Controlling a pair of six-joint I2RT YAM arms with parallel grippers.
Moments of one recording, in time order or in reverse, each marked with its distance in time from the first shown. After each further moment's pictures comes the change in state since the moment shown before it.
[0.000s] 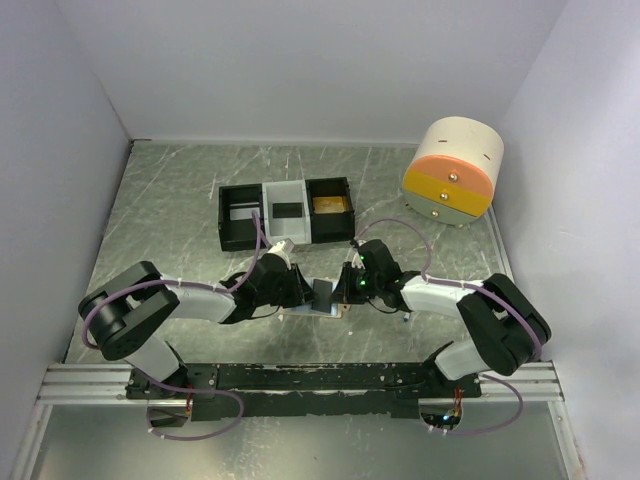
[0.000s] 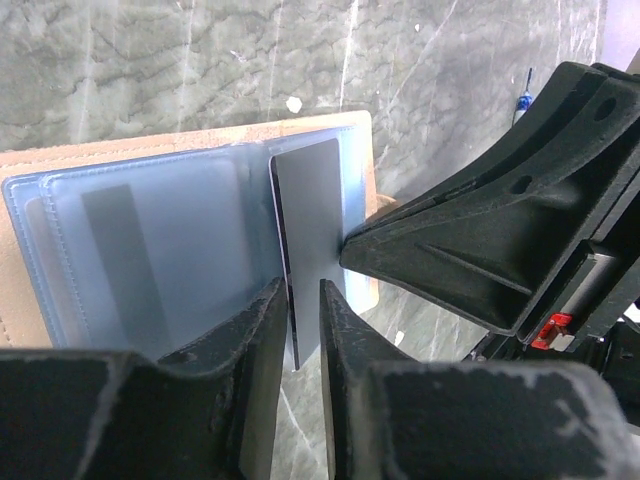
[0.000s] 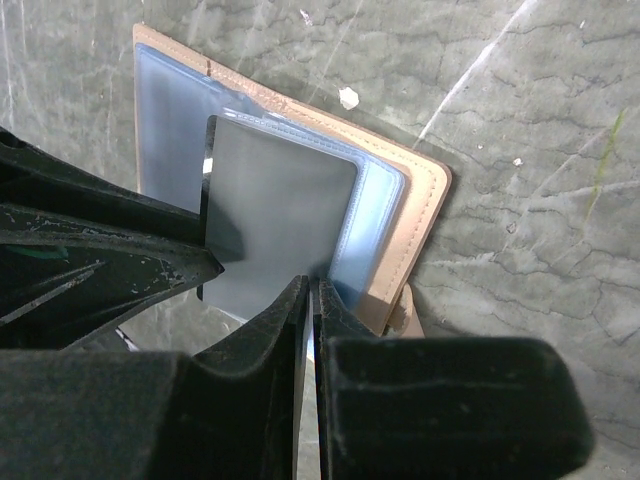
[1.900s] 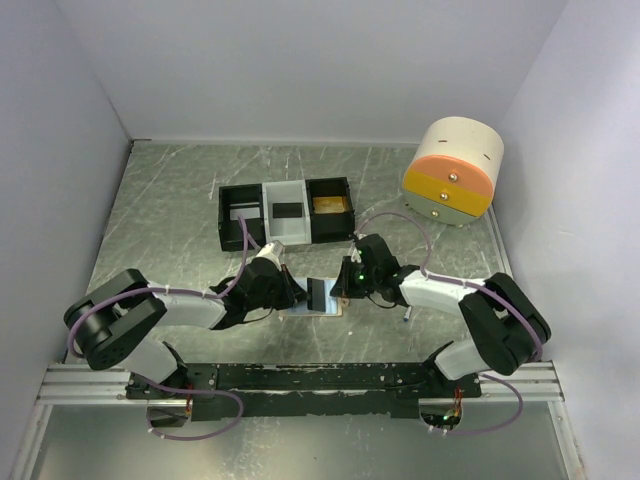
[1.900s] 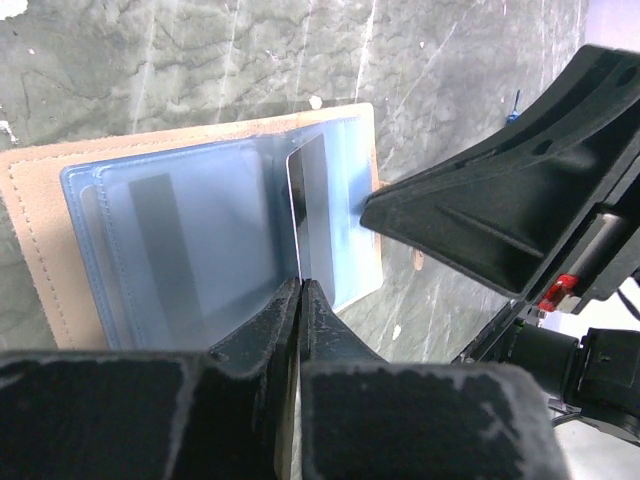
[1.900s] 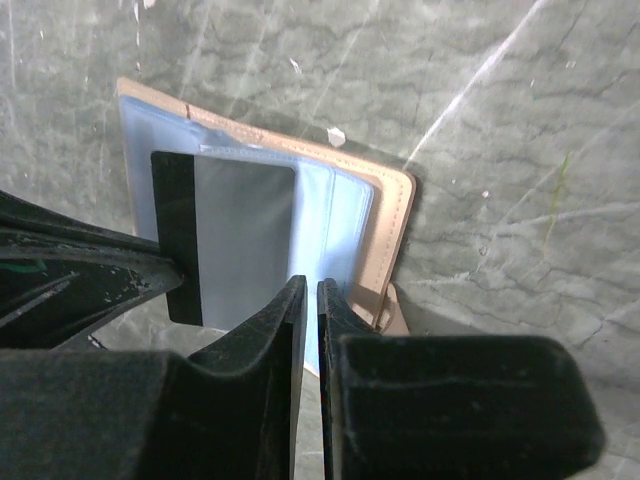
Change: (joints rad) left arm 0.018 -0.079 -0.081 0.034 -0.029 -0.041; right arm 0.005 -0.001 0.047 -0.054 0.054 -0.005
